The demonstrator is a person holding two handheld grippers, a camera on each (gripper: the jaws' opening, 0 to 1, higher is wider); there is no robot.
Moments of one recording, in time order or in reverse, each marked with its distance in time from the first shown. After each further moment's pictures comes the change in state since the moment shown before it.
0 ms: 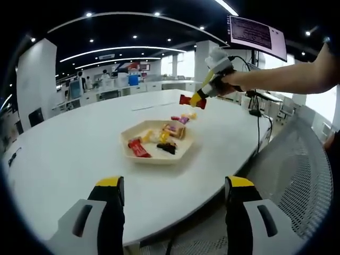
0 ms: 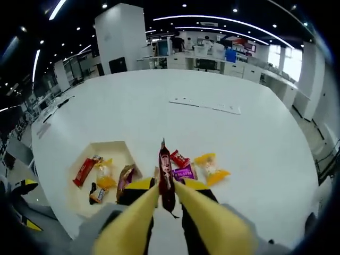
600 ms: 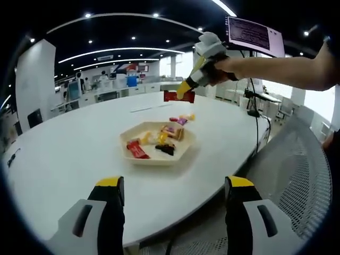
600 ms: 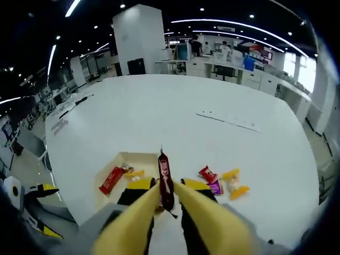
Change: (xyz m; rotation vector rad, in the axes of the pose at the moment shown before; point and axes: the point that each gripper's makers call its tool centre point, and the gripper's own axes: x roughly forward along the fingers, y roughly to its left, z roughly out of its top) left arm -0.001 -0.002 0.002 0.004 -0.013 -0.011; right arm -0.002 0.069 0.036 -0.091 -0.002 0.129
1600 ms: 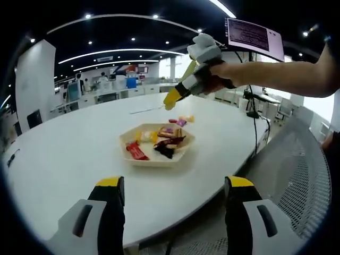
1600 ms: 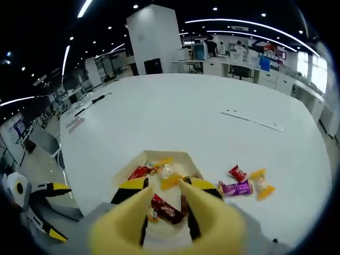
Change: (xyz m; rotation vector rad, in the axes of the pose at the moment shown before) left arm 0.000 -0.001 0.002 0.000 -0.012 -0.005; right arm 0.013 0.022 -0.022 0.008 -0.055 0.092
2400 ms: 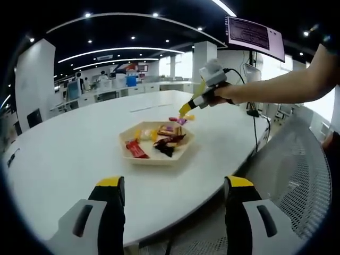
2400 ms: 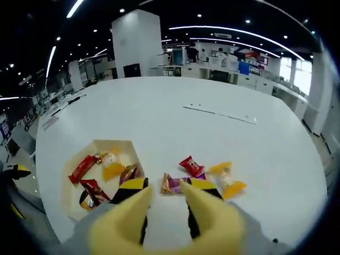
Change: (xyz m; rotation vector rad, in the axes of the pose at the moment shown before) left arm 0.000 0.000 -0.002 -0.001 0.015 0.002; right arm 0.017 -0.093 -0.022 -0.014 -0.042 -0.151
